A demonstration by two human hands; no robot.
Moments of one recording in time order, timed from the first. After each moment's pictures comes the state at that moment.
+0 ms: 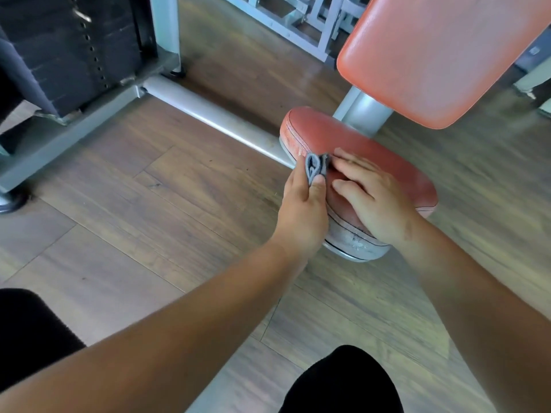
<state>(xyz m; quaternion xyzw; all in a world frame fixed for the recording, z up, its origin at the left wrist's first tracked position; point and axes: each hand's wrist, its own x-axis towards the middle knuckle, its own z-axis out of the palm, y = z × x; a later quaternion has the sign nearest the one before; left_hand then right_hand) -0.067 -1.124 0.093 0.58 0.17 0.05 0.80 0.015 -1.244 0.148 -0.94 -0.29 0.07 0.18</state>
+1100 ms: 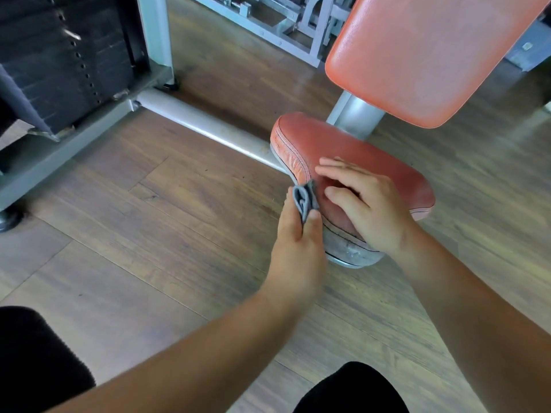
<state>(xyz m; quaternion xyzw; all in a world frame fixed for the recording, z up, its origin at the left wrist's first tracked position) -0.109 -1.139 0.108 0.55 0.18 0.03 0.81 0.012 -1.251 0.143 -0.90 -0.33 0.02 0.27</state>
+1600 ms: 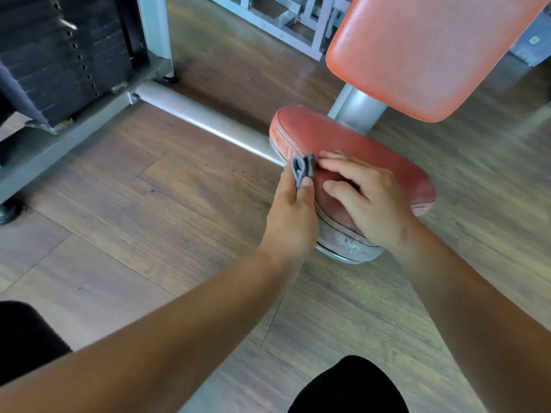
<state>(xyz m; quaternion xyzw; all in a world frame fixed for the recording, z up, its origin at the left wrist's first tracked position) -0.070 -1.127 0.097 0.56 0.18 0.05 0.81 0.011 -1.249 0.143 -0.90 -0.32 0.01 0.29</state>
